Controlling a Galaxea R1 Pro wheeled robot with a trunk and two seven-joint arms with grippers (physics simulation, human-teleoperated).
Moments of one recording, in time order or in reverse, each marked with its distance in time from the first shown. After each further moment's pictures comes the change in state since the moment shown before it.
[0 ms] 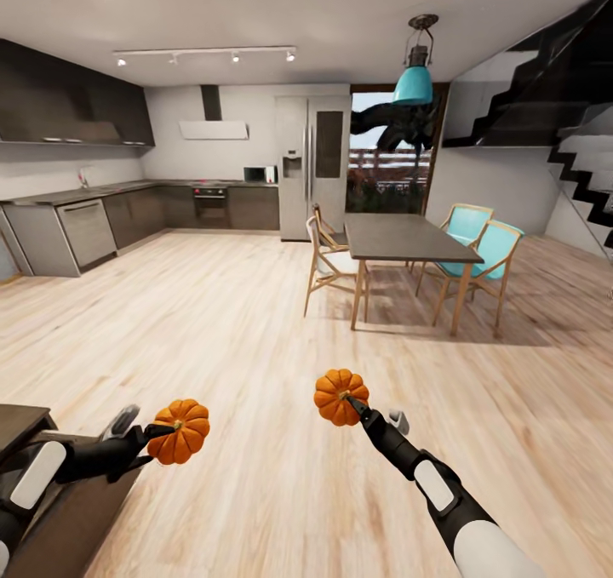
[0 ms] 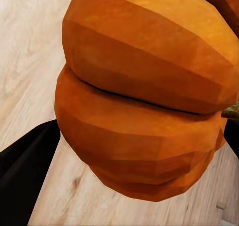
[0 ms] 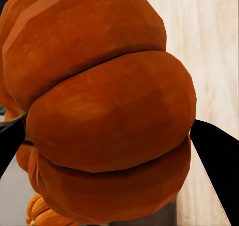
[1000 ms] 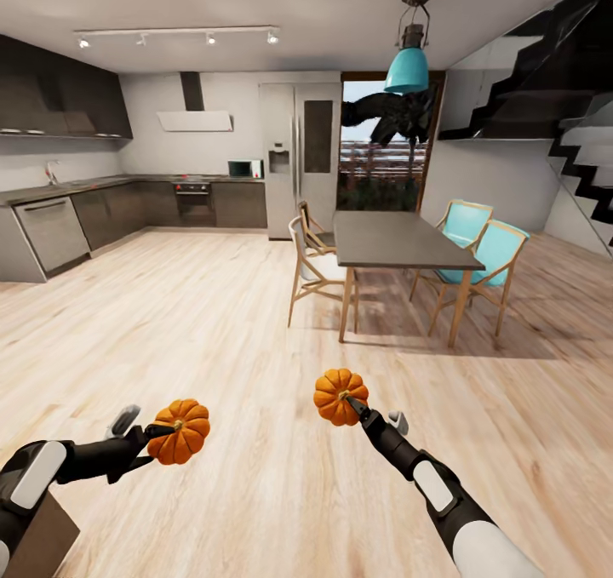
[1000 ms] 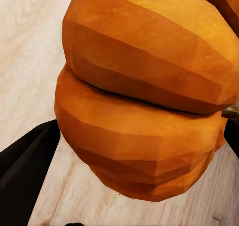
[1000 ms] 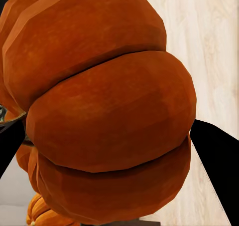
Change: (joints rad) left arm 0.000 -0.001 -0.001 0.000 0.004 0.001 0.007; right arm 0.001 0.003 0.001 -0.001 -0.001 -0.006 -0.002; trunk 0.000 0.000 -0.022
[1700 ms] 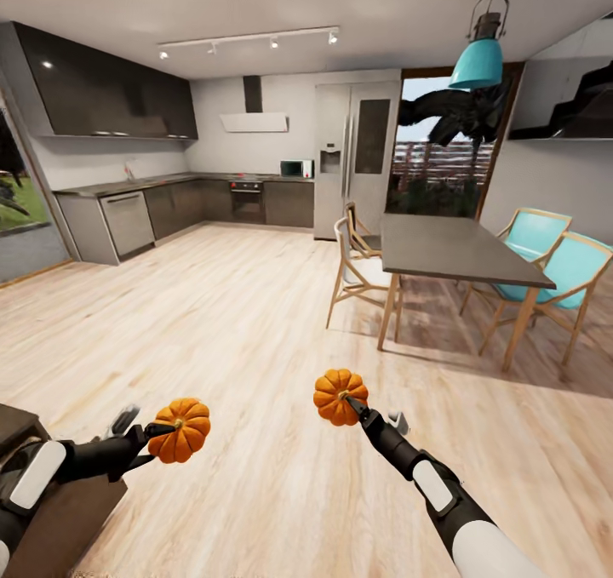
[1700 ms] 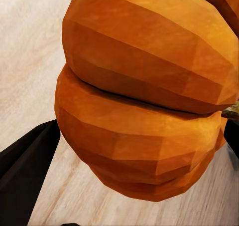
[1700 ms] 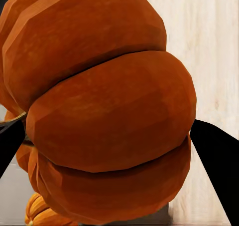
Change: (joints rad) left arm 0.000 0.000 0.004 0.000 0.011 0.003 -0.006; right arm 0.000 0.002 0.001 -0.001 -0.002 0.001 -0.004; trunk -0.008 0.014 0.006
